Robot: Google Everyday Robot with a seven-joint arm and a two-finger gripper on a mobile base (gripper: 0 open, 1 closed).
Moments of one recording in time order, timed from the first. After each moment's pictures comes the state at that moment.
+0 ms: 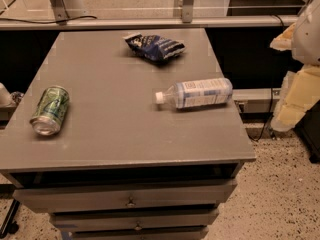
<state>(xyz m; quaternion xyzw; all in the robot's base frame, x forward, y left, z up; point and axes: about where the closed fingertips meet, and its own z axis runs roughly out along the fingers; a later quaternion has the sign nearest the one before) 0.438 -0.216 0.977 -0.60 0.78 -0.04 0.16</state>
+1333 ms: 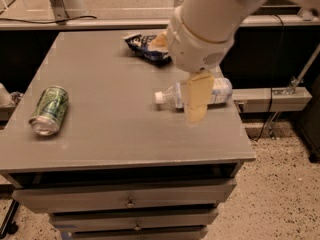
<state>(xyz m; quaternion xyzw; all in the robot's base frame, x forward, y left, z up) 0.465 -0.036 0.957 -0.83 0.53 -0.04 0.19</state>
